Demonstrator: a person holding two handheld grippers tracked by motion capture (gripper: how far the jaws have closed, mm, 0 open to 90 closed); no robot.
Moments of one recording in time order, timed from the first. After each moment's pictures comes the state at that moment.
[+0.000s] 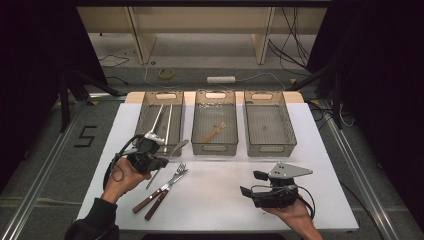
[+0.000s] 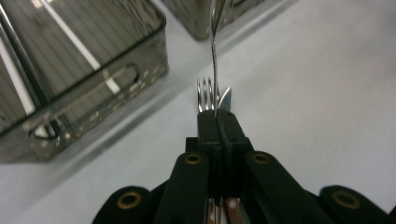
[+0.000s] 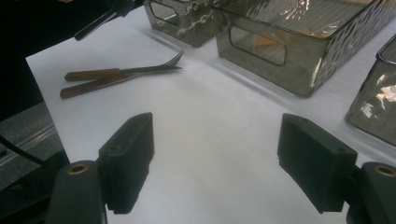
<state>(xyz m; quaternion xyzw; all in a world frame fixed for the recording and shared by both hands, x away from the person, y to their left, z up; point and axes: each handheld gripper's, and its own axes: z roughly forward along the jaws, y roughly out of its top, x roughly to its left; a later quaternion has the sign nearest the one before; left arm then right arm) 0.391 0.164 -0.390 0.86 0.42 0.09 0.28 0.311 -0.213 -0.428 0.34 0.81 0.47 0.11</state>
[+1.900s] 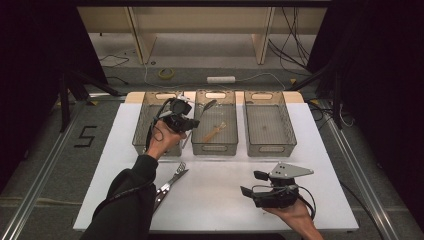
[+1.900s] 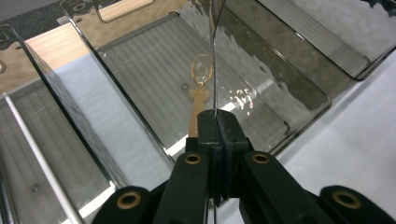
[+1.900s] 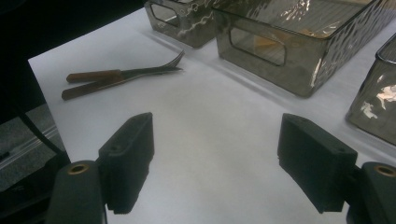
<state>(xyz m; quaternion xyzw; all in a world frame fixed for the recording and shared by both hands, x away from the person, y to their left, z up) 0.488 0.090 -0.366 0.82 0.42 0.13 0.36 0.311 -0.215 -0.429 0.34 0.80 0.48 0.10</state>
